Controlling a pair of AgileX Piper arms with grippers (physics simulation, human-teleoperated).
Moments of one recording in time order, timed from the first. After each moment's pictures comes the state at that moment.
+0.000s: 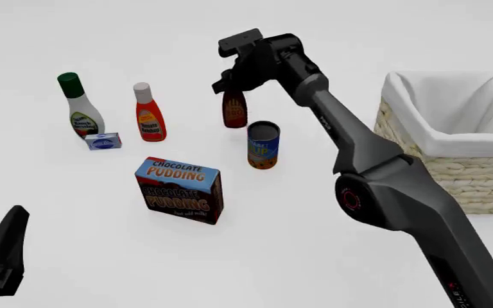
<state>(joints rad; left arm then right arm) 0.00 0.00 0.00 0.00 0.00 0.51 2.66 -2.82 0.93 -0.10</state>
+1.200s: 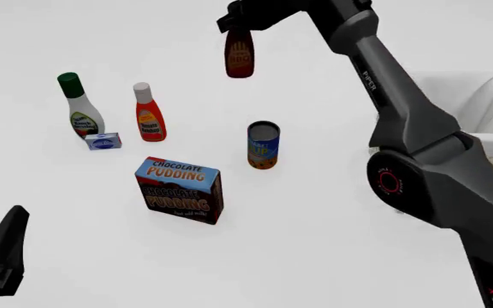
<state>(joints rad) 0.00 0.00 0.00 0.00 0.00 0.52 2.40 -2.82 1.03 -0.16</state>
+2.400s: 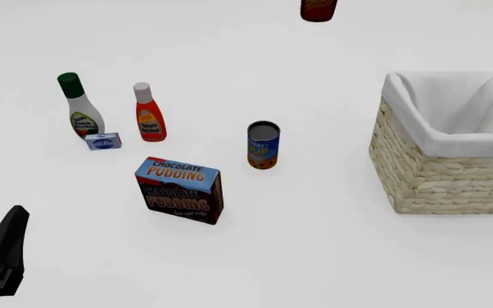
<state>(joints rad) 0.00 0.00 0.00 0.00 0.00 0.32 2.01 -2.55 1.03 -0.20</state>
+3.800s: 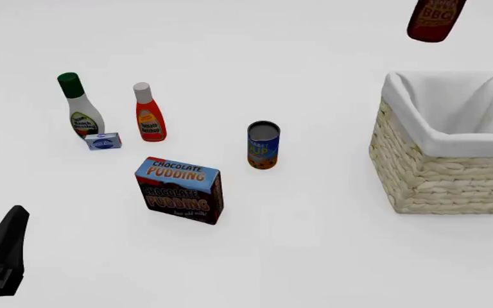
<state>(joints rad) 0.00 0.00 0.00 0.00 0.00 0.04 1.45 -1.74 0.76 -0.18</state>
